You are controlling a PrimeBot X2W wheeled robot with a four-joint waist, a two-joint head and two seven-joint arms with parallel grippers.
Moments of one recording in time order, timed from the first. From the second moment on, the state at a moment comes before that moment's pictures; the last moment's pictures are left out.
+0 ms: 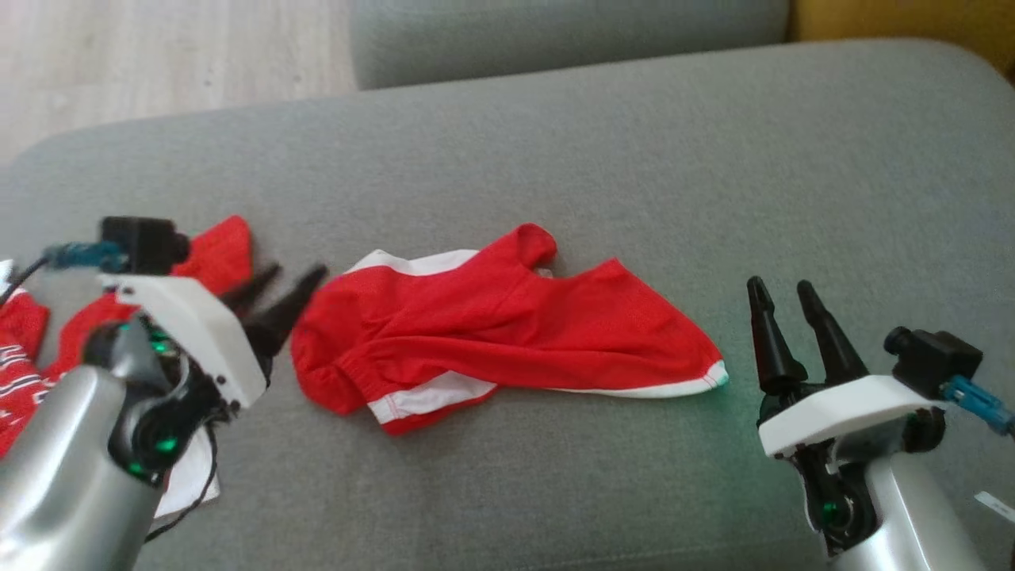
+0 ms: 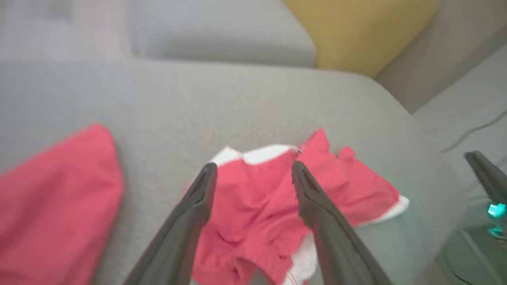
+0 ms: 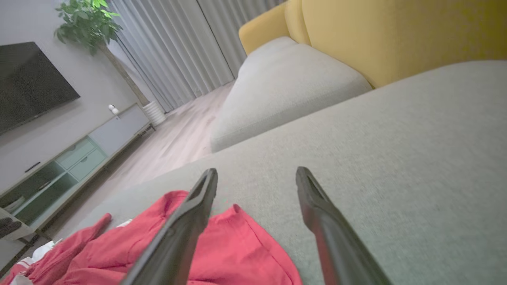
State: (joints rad) left arm -0.40 0.46 -0.44 0.26 -0.97 -0.11 0.43; right arm -0.13 -0.08 0.10 0.26 0.50 0.13 -0.02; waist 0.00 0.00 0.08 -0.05
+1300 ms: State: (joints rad) left arm 0.08 0.19 -0.17 0.11 -0.32 0.09 -0.25; right arm -0.03 -0.11 0.11 0.30 0.23 0.13 -0.23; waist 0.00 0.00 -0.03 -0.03
